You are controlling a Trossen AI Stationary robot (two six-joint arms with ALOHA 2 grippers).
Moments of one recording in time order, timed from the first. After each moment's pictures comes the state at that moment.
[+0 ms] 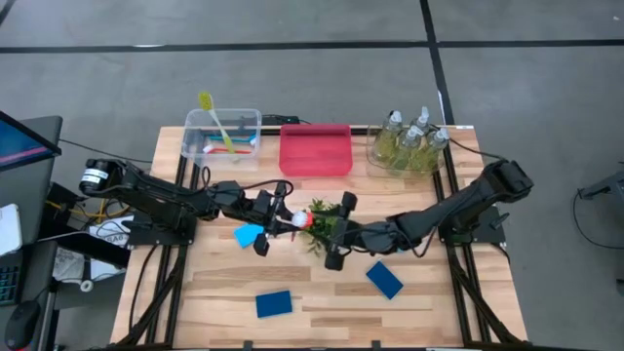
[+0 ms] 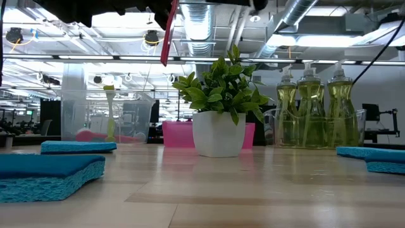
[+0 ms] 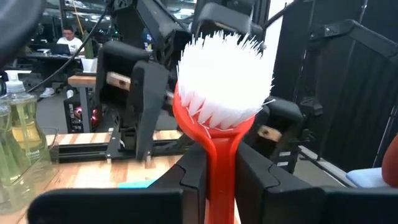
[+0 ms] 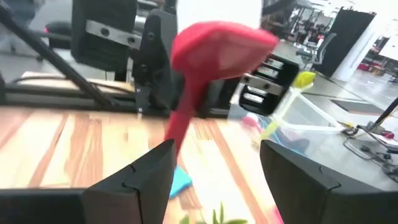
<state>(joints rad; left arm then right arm) -0.14 1.32 0.62 0.78 0.15 -0.03 0.40 1.40 0.96 0.36 0.72 -0.11</state>
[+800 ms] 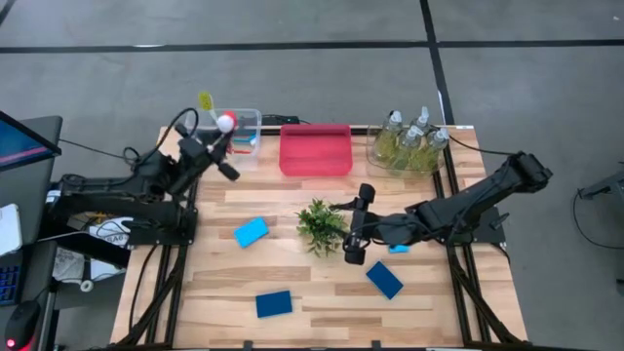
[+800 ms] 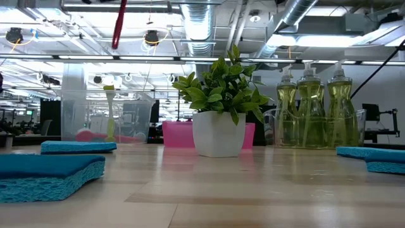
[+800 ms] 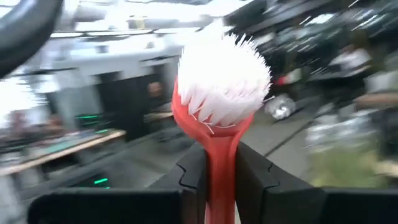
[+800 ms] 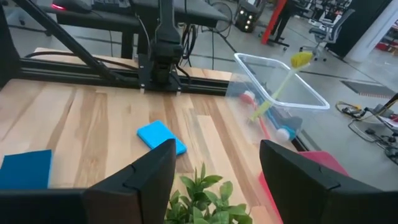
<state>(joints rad) 0.01 0.69 0.62 0.38 -0.78 0.47 0.41 1.20 0.96 0.00 0.71 -0.03</state>
